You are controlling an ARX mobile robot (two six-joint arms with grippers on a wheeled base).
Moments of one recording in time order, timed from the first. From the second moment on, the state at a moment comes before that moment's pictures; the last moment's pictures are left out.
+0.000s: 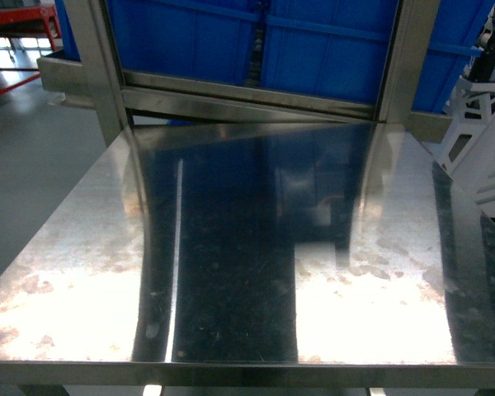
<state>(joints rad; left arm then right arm) 0.00 0.01 0.02 0.02 0.00 -0.02 0.00 0.00 0.01 -0.01 0.00 0.00</state>
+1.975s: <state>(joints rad) 0.00 0.01 0.01 0.00 0.00 -0.02 0.00 0.00 0.01 0.00 0.00 0.00</state>
